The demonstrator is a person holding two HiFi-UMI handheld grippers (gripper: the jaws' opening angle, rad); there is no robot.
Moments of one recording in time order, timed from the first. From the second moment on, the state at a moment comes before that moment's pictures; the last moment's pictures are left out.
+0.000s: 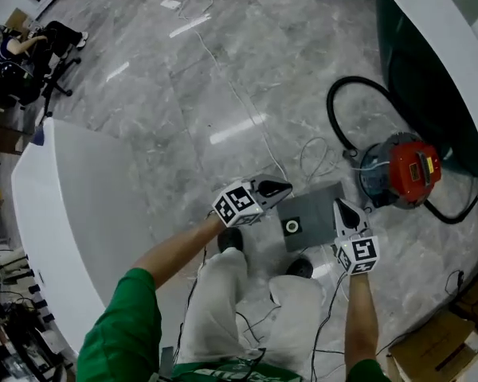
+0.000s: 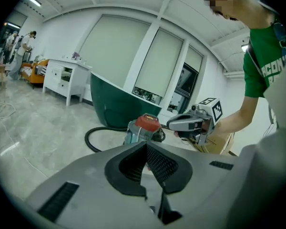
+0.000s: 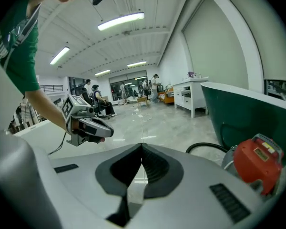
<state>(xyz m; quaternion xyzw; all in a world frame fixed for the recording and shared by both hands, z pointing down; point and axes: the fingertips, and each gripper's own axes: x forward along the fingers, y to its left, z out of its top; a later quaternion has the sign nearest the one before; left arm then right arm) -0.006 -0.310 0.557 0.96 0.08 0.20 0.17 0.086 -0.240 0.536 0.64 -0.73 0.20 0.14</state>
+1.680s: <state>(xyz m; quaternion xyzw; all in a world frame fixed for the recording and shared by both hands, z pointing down) -0.011 -0.197 0.949 0.92 0.30 0.24 0.07 -0.005 -0.126 0.950 0.66 -0.70 0.24 0.15</state>
